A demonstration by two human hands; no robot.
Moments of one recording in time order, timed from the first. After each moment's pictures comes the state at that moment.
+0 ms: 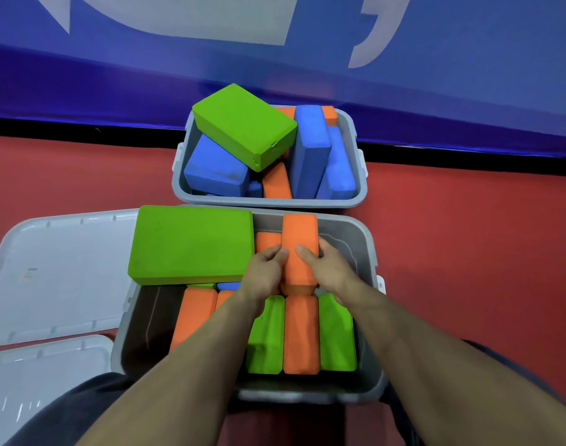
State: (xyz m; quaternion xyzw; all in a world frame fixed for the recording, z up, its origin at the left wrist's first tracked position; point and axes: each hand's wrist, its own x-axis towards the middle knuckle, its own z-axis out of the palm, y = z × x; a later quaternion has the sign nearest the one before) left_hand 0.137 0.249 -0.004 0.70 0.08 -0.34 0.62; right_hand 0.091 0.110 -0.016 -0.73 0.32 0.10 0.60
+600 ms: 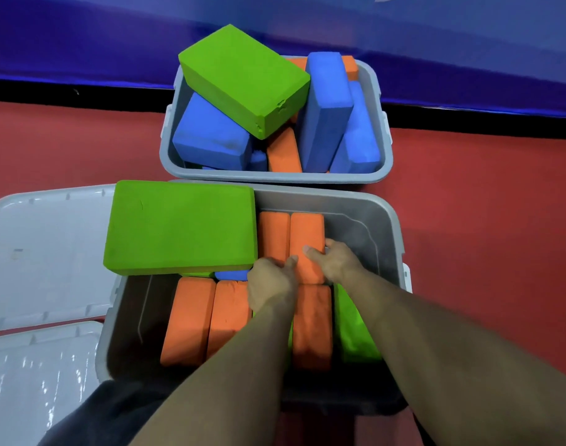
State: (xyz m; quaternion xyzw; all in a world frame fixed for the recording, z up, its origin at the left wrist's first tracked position) left_hand 0.128 0.232 -0.083 0.89 0.19 -0.24 0.35; right_hand 0.114 0.089 -0.113 -0.77 0.36 0.21 0.49
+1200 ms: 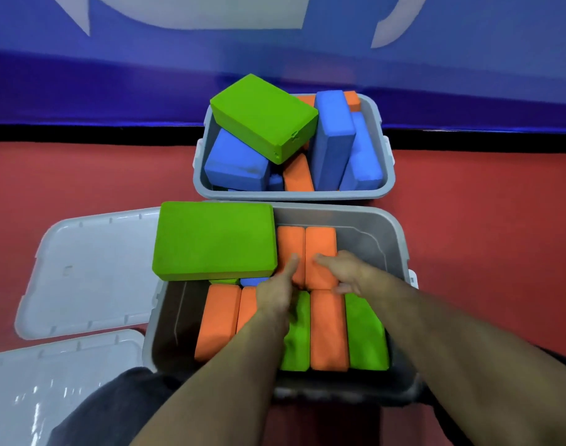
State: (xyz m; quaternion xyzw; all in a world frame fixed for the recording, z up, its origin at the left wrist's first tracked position) left_hand 0.116 0.268 -0.053 0.66 0.30 -0.32 0.61; right_hand 0.113 0.108 -0.073 -0.71 0.40 0.24 0.52
